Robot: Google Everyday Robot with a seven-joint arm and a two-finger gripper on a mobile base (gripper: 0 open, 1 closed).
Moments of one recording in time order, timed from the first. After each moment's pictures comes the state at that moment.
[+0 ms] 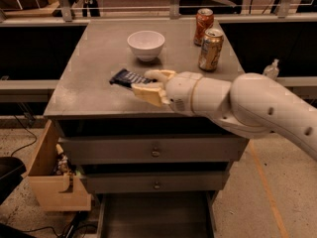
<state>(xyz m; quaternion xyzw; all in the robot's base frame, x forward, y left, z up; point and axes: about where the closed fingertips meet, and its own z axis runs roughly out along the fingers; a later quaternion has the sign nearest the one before) 0.562 0.028 0.897 -0.38 0.67 0.29 0.57</state>
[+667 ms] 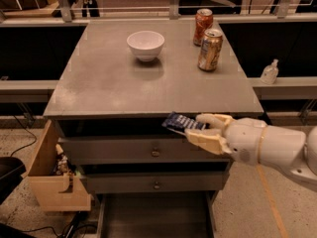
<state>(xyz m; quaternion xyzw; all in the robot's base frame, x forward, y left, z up) 0.475 -0.100 0.827 -0.36 0.73 0.27 0.52</state>
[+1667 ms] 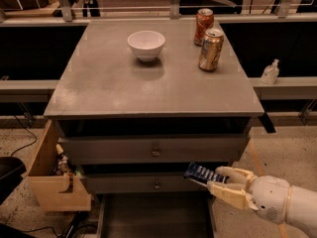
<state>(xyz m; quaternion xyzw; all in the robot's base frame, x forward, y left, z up) 0.391 -0.160 0.720 -0.30 0.75 0.35 0.48</state>
